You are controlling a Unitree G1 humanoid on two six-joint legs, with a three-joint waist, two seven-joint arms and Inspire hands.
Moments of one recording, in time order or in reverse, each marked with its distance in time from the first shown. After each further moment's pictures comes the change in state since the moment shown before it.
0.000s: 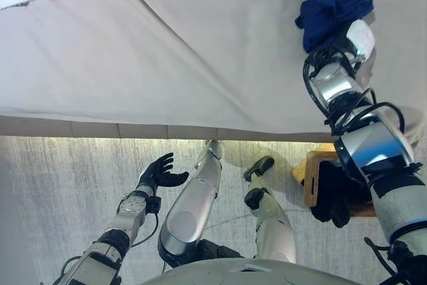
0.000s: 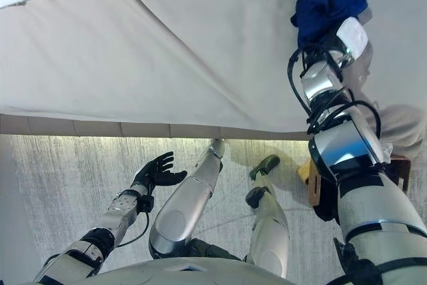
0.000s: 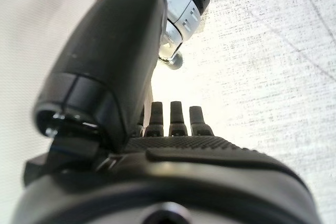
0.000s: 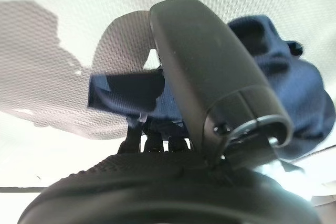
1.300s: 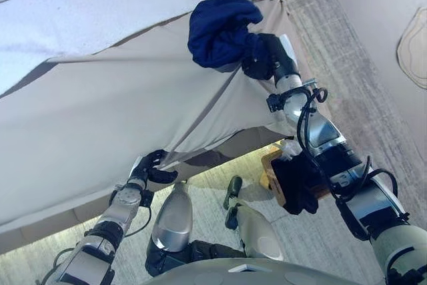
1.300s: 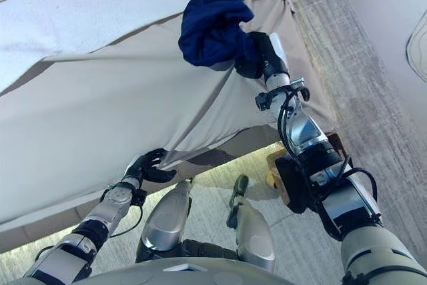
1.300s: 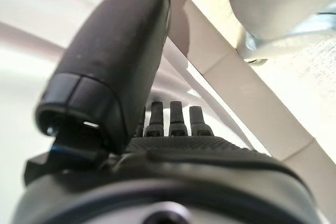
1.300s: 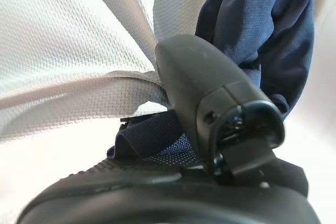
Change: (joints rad) left arm -0.029 0.060 0.020 -0.037 0.224 0.139 0.059; right arm 0.568 0.017 -0.103 -0.952 0.201 -0.190 0.373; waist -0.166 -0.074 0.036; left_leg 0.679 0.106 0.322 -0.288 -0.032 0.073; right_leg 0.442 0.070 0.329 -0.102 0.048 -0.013
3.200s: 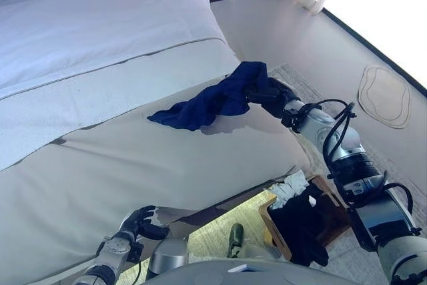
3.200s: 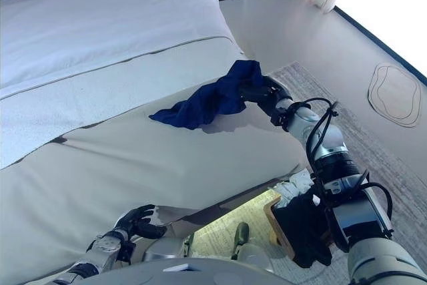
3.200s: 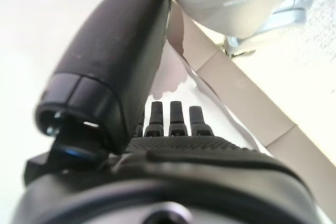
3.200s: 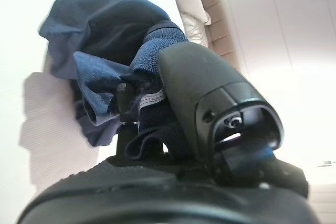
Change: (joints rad) left arm 0.200 -0.052 0.057 0.197 0.070 -0.040 -0.070; right arm 0.130 -0.031 -0.152 0.066 0.608 0.288 0.263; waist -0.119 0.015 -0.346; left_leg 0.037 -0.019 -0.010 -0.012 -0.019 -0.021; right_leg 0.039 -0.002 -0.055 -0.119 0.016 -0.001
